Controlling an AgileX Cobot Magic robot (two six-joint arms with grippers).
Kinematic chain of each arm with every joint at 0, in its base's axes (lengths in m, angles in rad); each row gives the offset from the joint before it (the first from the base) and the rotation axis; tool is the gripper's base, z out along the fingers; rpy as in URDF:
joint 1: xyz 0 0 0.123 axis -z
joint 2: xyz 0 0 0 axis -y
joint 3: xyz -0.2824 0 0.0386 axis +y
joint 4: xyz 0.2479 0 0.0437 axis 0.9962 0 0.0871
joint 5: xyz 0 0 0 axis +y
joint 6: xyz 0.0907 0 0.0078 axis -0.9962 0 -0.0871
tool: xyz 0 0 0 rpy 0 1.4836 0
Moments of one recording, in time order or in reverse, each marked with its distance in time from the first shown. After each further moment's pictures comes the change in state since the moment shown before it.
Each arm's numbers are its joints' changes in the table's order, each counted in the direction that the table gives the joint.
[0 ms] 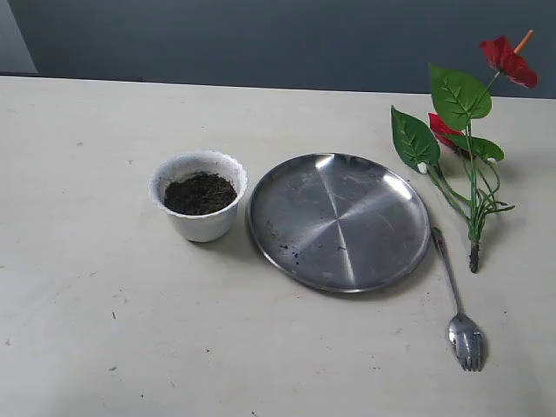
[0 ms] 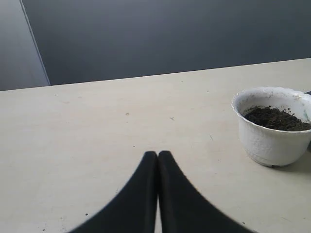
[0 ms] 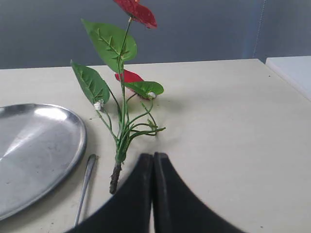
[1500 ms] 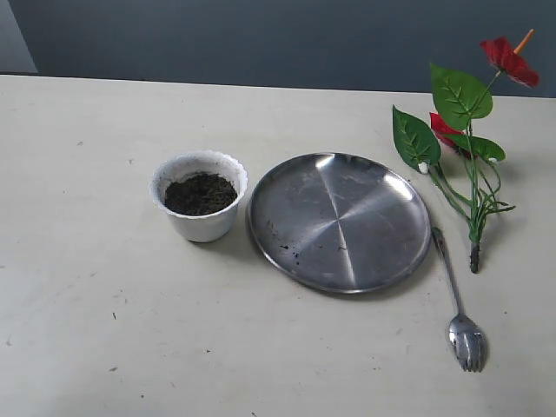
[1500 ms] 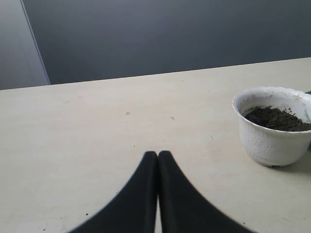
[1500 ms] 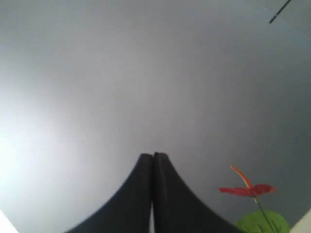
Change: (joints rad) left arm 0.000 0.000 0.000 0.000 0.000 0.000; right arm 0.000 0.001 0.000 0.487 -0.699 -0.393
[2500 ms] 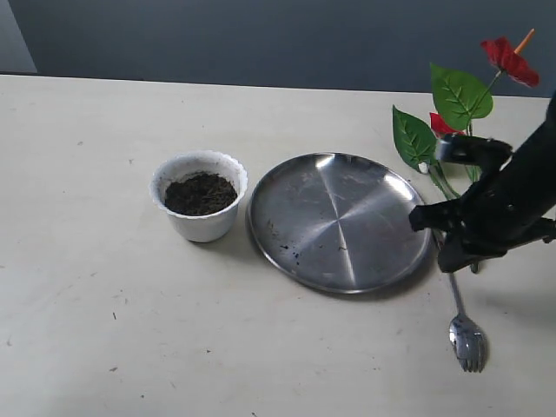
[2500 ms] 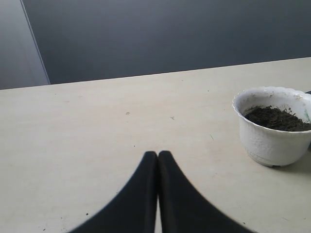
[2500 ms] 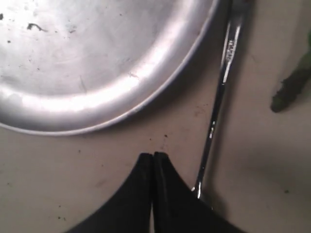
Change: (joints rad) left arm 0.000 0.000 0.000 0.000 0.000 0.000; right arm -0.184 -1.661 -0.904 -0.009 1.202 0.746
